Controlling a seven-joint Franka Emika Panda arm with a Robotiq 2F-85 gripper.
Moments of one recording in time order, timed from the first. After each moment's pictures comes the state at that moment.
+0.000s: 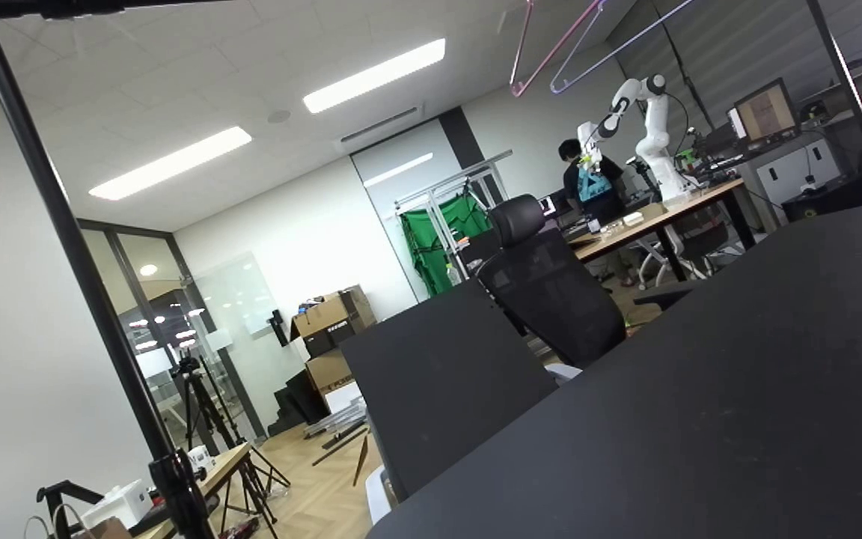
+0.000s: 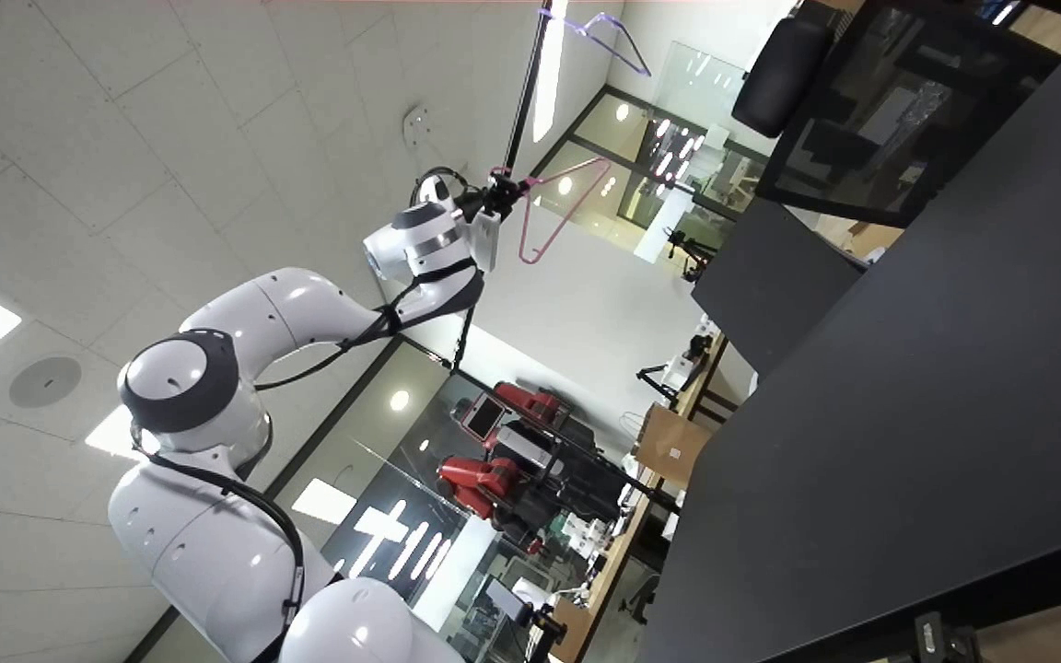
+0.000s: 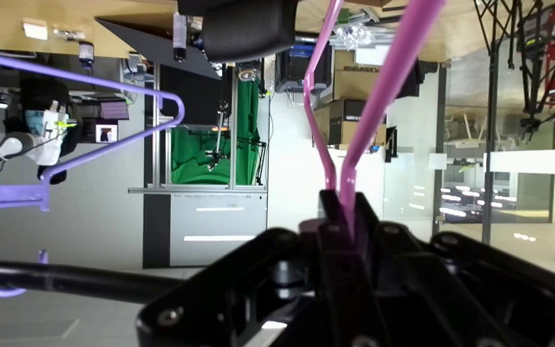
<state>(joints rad) 0.03 0.07 -0.18 -1.77 -0.77 3.12 0.77</state>
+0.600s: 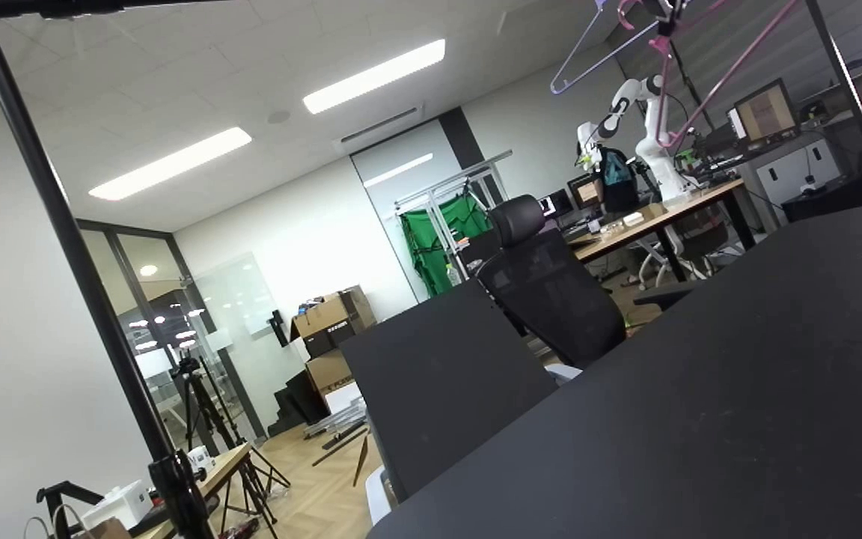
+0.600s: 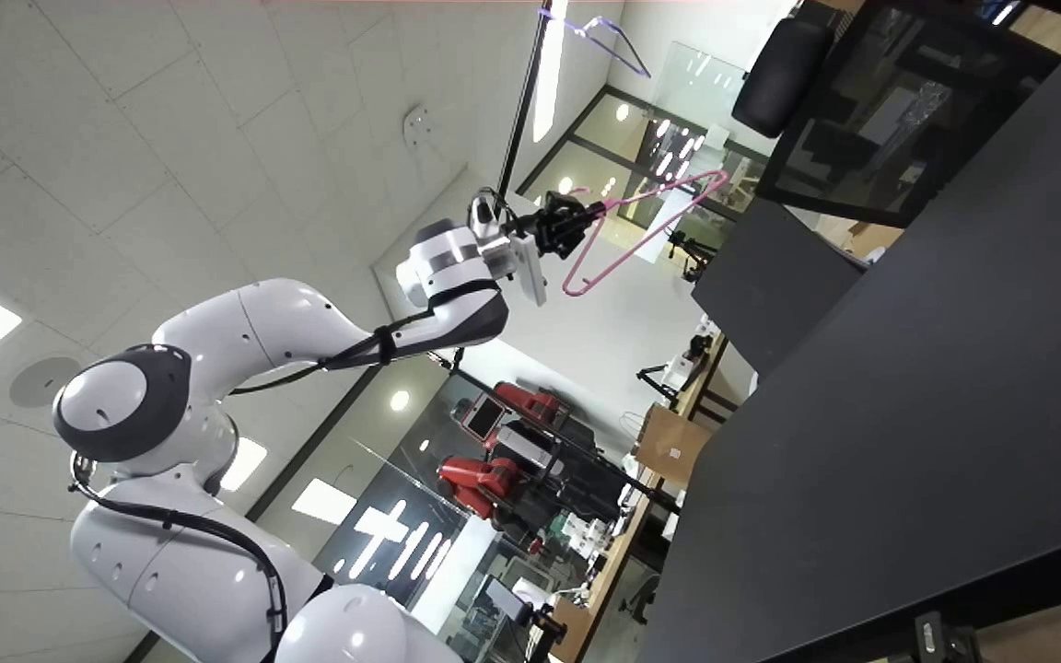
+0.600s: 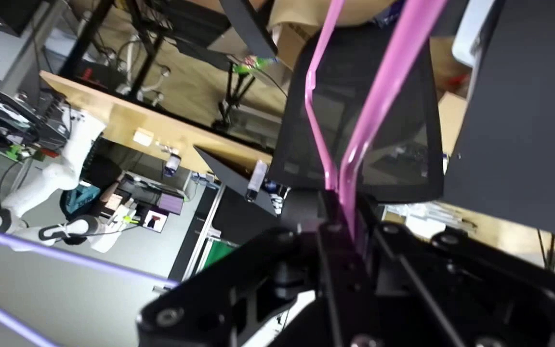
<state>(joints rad) -0.04 -0.06 -0.20 -2.12 -1.13 2.94 0.82</state>
